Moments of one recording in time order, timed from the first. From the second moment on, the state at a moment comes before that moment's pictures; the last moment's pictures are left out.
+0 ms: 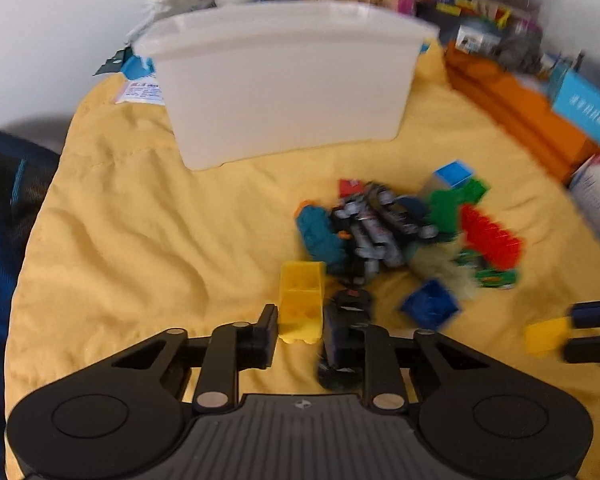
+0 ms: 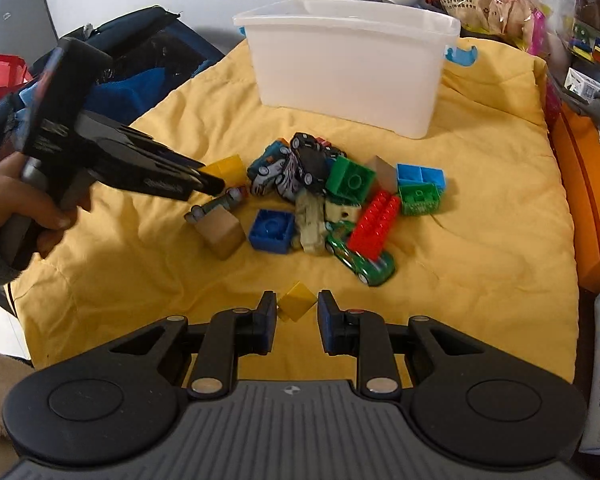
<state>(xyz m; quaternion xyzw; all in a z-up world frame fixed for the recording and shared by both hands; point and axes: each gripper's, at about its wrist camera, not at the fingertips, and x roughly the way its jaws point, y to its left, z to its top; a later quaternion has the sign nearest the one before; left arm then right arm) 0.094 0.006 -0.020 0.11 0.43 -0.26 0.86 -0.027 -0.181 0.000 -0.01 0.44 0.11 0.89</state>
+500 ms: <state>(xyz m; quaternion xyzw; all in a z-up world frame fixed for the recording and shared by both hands) -0.004 0.012 -0.031 0.06 0.50 -0.23 0.83 -0.037 -0.193 -0.017 -0.03 0.48 0.16 0.86</state>
